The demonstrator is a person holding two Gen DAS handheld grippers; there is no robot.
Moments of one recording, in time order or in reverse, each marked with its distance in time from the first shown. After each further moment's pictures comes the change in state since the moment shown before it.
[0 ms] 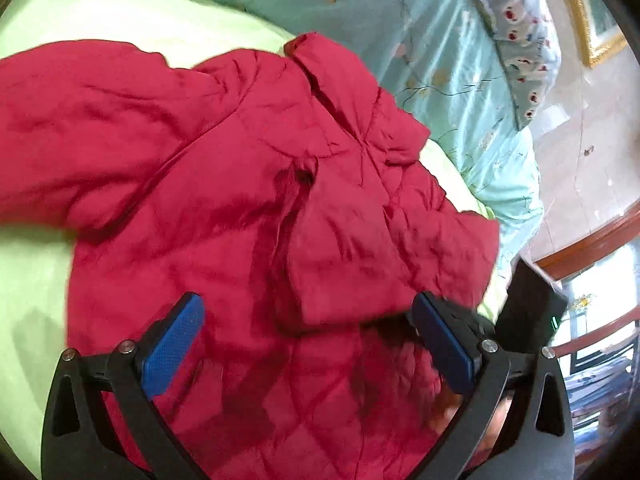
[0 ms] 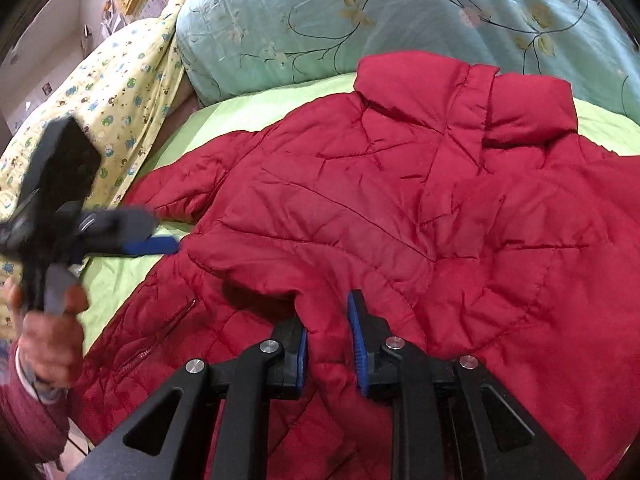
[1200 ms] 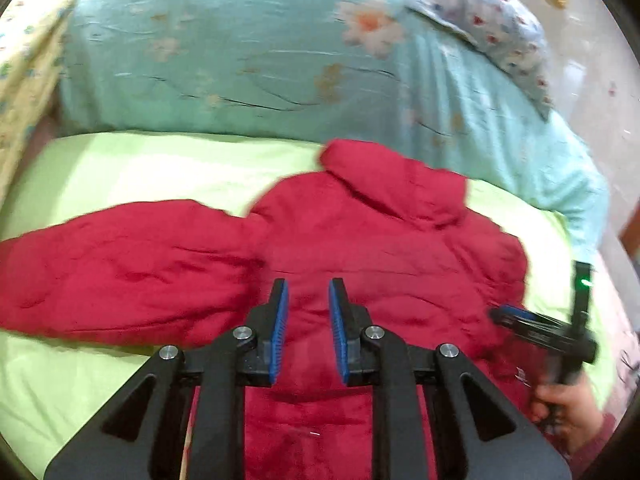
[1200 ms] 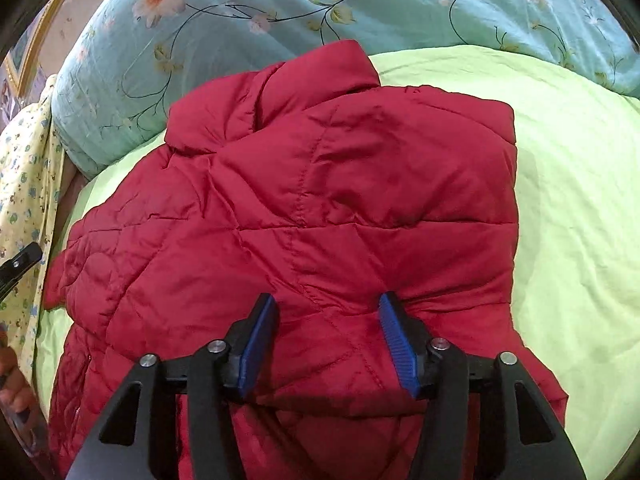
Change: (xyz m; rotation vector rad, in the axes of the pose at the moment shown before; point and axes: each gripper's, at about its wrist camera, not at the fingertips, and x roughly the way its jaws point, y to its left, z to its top) left arm -0.045 -0.032 -0.002 0.288 -0.327 0.333; right arm -0.030 -0.103 -0.020 0.289 -0.081 -0.305
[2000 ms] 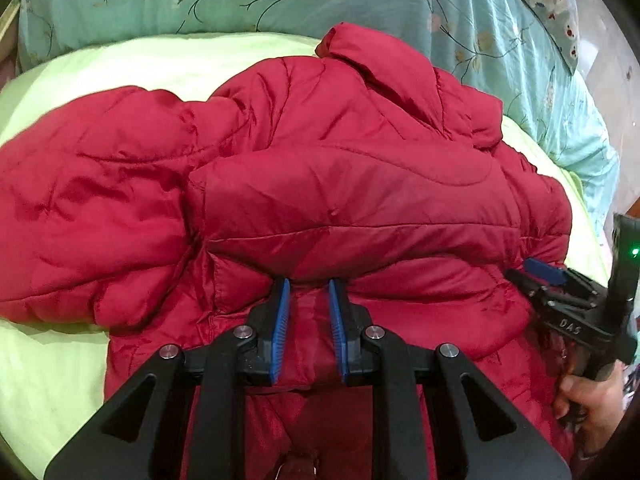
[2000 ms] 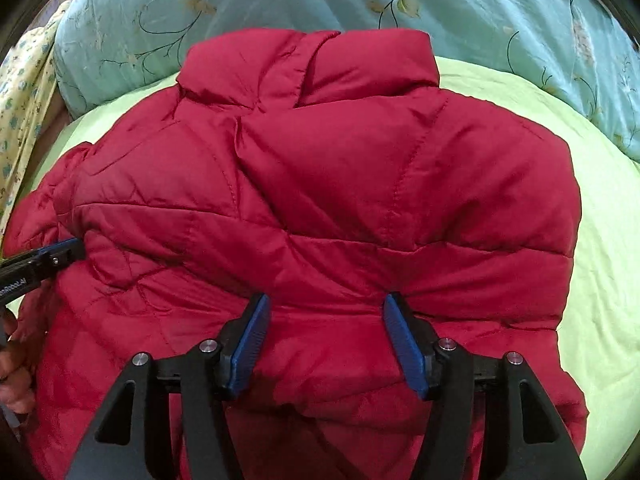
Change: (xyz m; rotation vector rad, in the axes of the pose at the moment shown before) left arm 0.098 0.013 -0.031 -0.030 0.194 -0.015; right arm 0.040 0.051 -0.002 -0.187 0.046 -0.144
